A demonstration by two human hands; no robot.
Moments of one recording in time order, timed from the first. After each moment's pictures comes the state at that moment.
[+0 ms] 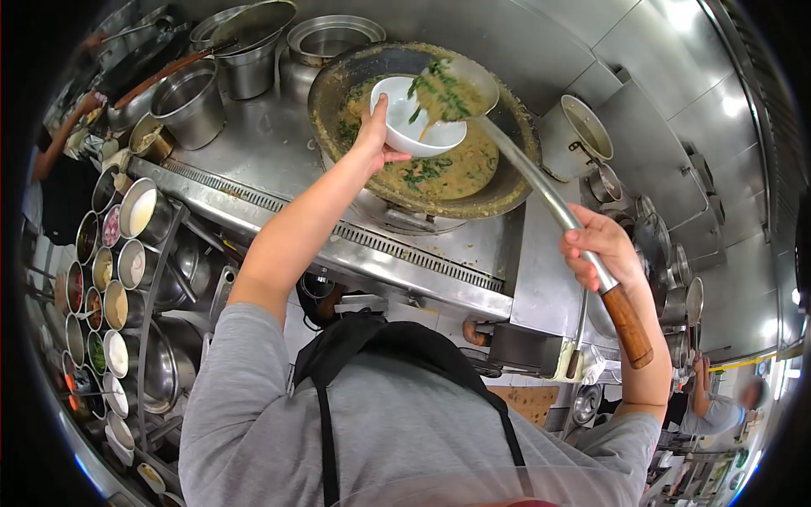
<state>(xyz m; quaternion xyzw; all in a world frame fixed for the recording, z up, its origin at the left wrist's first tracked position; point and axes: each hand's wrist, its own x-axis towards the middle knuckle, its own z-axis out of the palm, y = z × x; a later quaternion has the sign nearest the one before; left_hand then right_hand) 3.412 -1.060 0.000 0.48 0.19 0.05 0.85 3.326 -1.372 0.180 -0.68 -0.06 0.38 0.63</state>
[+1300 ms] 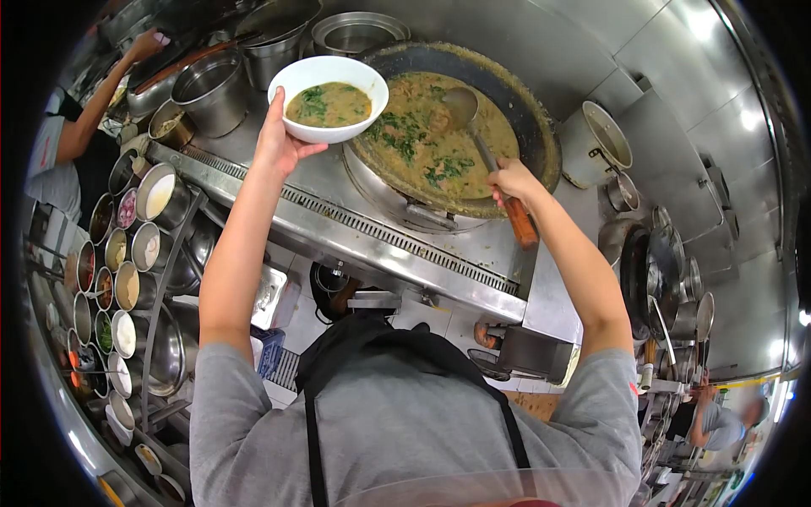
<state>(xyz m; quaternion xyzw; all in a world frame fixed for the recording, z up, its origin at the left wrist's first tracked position) 3.292 -0.953 0.031 0.47 0.21 0.19 0.83 3.459 -1.278 0.035 -0.88 -0.11 0.28 0.37</state>
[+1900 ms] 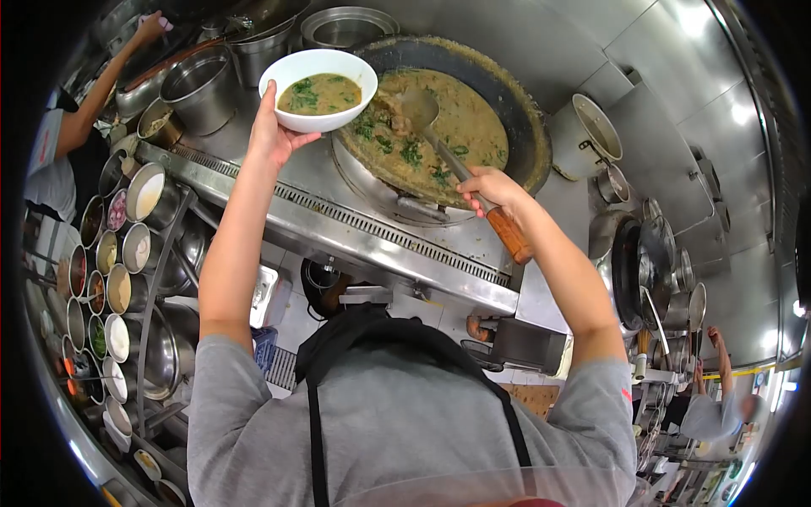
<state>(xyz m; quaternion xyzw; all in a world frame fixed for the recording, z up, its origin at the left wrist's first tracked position) 3.302 -0.944 0.016 0.45 0.20 0.18 0.85 3.424 -1.270 0.034 -0.79 -0.12 0.41 0.44</state>
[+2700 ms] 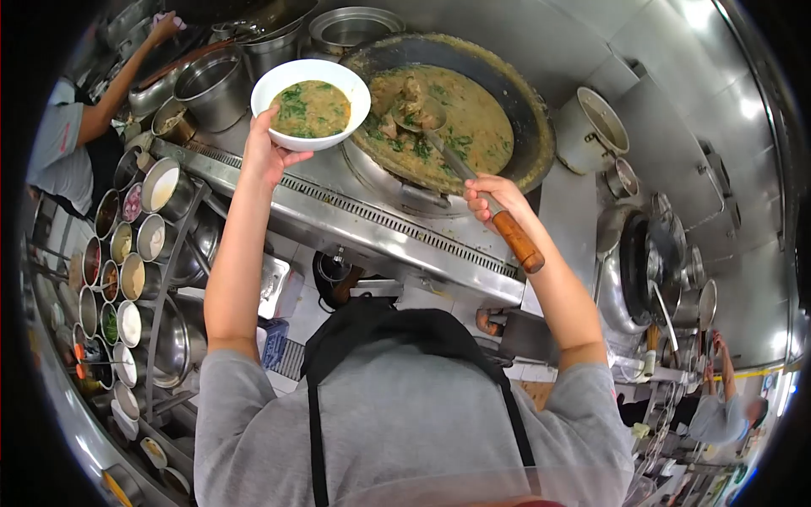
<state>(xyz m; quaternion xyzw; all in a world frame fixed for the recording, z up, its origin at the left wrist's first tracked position) 3.256 -0.960 0.026 0.47 0.24 0.21 0.82 3.383 -1.296 0.038 -0.54 -0.02 0.48 0.69</state>
